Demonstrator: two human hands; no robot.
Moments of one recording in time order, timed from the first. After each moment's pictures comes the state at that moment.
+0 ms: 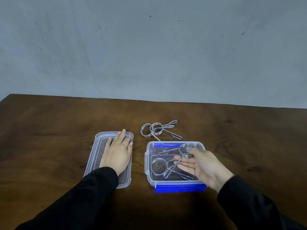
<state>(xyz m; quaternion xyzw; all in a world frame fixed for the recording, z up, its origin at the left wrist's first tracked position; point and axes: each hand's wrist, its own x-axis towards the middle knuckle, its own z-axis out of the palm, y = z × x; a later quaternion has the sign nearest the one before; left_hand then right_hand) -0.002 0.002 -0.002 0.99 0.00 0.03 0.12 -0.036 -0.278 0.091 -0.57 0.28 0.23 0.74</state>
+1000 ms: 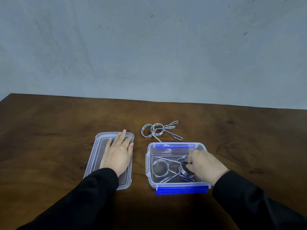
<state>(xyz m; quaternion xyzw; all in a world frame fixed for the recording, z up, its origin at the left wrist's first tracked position) 0.000 0.003 -0.008 0.99 0.01 0.04 0.12 -0.021 -0.285 0.079 -0.98 -0.04 0.18 0.05</state>
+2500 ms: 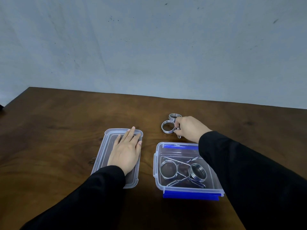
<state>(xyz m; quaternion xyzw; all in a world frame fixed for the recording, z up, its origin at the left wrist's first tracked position) 0.000 0.002 -0.010 0.99 0.01 0.07 0.13 0.106 -0.242 0.071 -0.97 -0.19 0.11 0.09</state>
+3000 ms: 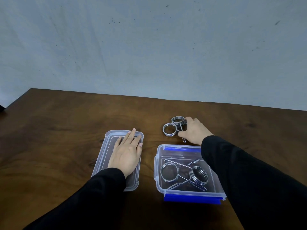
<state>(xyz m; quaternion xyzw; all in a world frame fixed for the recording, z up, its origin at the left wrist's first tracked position) 0.000 0.002 -0.009 0.99 0.01 0.06 0.13 0.116 -0.252 0.050 -0.98 -0.03 0.13 0.16</state>
